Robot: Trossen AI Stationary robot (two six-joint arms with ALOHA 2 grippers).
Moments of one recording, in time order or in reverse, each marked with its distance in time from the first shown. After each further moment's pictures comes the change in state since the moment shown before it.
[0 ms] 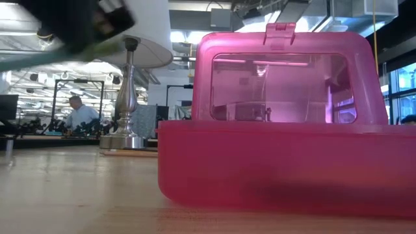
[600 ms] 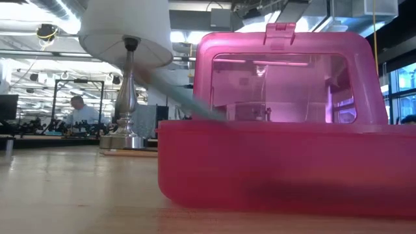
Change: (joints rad) left arm 0.140 0.001 0.187 0.111 -0.058 0.263; right arm 0.000 0.000 0.000 -0.039 -0.007 0.004
